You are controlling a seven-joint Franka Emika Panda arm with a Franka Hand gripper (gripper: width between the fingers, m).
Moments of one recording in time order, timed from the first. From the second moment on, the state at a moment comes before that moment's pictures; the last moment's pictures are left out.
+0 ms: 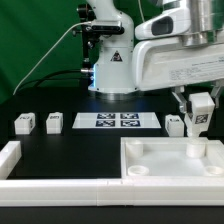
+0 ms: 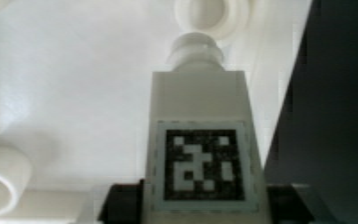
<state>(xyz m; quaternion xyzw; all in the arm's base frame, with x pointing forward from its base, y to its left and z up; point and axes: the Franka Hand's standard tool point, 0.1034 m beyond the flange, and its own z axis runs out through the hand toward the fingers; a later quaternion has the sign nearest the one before) 0.554 0.103 0.096 -0.99 -0.07 -0.07 0.05</state>
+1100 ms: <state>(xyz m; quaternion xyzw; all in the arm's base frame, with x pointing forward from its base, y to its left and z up) 0.607 0.092 0.104 -0.98 -0.09 -0.15 0.05</state>
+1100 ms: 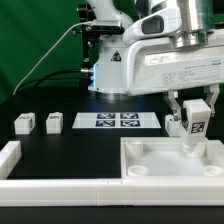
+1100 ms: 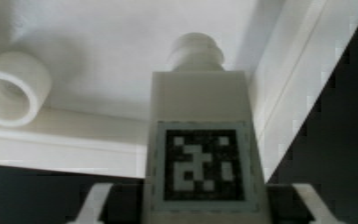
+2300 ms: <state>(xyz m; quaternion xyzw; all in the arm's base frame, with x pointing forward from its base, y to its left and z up) 0.616 0.126 0.104 -0.97 -0.02 -0.22 0.07</state>
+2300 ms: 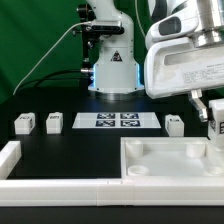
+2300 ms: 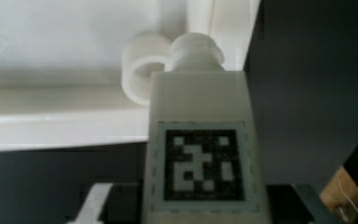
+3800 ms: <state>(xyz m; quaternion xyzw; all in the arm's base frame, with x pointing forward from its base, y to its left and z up) 0.632 0.102 0.097 -0.96 -0.09 -0.25 0.04</state>
